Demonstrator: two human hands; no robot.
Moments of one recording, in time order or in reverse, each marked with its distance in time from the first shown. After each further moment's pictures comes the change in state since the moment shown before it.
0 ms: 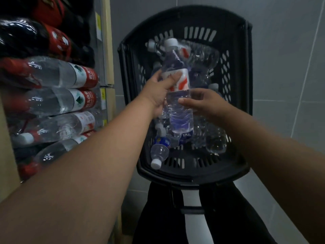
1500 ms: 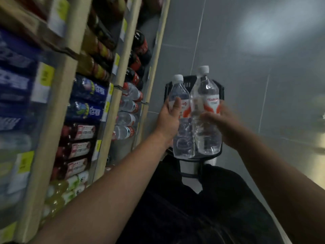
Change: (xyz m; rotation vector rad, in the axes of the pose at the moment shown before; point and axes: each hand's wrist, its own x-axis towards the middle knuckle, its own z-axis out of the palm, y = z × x) left_hand -0.370 0.069 0.000 0.106 0.120 0.338; right_hand -0.314 -0.167 0.105 -0.067 -0.027 -0.312
